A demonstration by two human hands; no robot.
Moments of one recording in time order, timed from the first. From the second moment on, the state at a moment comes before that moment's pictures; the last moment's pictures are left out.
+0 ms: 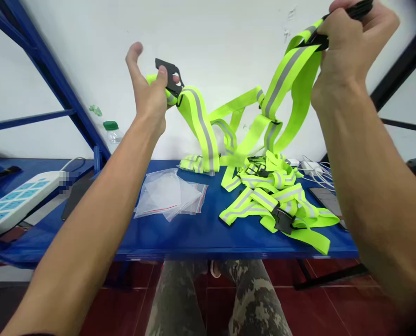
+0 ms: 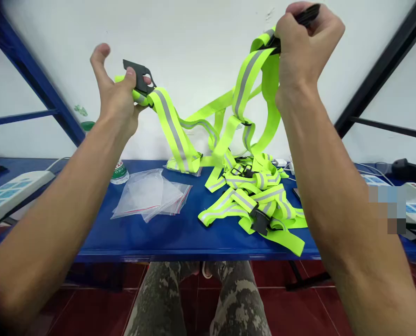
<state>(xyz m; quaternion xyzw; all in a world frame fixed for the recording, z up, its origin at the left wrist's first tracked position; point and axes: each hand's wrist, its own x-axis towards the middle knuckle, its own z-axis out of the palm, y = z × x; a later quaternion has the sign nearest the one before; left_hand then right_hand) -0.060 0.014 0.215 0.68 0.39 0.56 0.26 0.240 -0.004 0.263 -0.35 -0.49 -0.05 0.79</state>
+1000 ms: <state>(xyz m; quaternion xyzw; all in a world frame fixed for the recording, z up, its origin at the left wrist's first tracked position) -0.011 -0.009 0.057 0.80 0.32 0.35 0.38 0.186 -0.047 0.081 -0.56 -0.70 0.30 0.32</state>
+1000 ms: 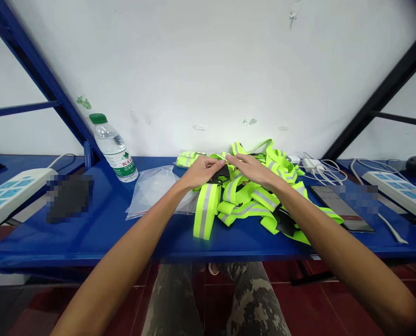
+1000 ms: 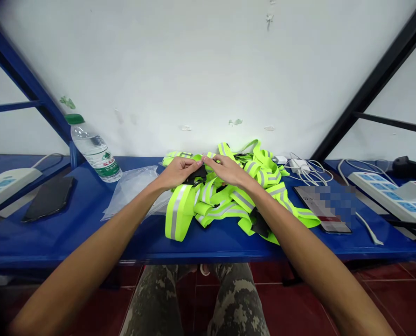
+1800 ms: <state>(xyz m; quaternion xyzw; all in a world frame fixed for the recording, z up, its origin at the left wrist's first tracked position) -0.021 -0.013 0.045 0.78 0.34 0.38 0.36 0.185 -0.038 0.061 -0.53 -0.63 0.34 0.45</state>
